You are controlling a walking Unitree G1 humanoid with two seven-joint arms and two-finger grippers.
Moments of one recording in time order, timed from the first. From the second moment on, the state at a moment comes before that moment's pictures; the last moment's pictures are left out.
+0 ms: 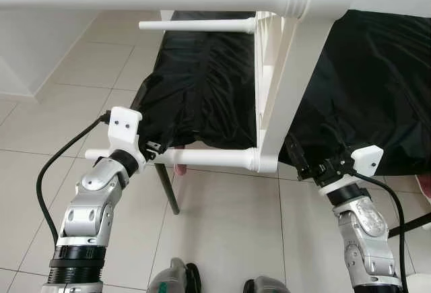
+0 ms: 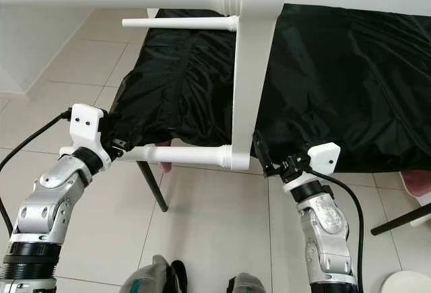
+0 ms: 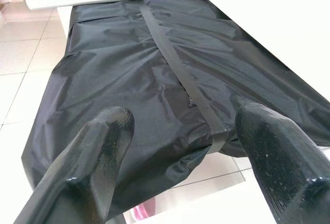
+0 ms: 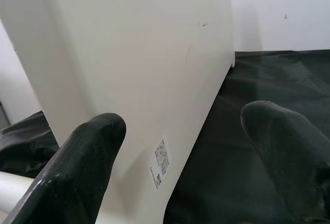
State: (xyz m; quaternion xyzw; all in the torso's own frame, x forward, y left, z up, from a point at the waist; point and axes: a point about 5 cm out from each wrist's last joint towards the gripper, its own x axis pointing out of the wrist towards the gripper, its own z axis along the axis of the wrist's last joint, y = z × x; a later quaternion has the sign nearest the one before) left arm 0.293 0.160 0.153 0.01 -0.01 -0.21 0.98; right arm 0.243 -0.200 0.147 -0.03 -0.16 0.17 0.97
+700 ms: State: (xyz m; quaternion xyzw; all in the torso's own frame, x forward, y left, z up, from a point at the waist) left arm 0.311 0.174 0.152 0.02 0.01 -0.20 0.98; right arm 0.235 -0.192 0.140 -0.04 -0.14 0.22 0.96
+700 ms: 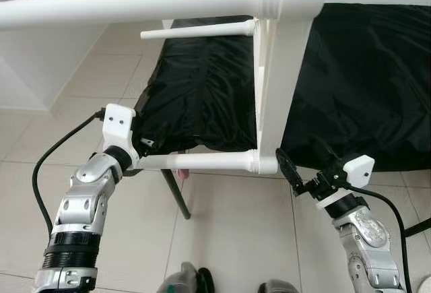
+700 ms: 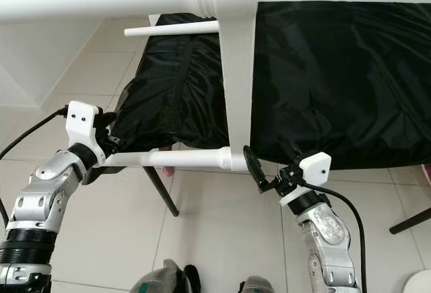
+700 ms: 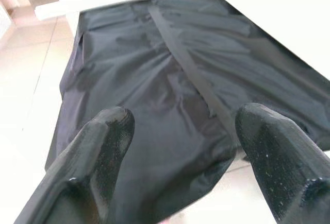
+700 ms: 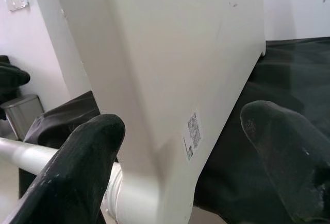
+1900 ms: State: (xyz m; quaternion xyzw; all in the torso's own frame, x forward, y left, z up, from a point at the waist) left arm 0.299 0.165 0.157 0.03 -0.03 -0.21 0.98; right arm 0.258 -0.169 0.141 -0.02 -0.15 0.27 0.95
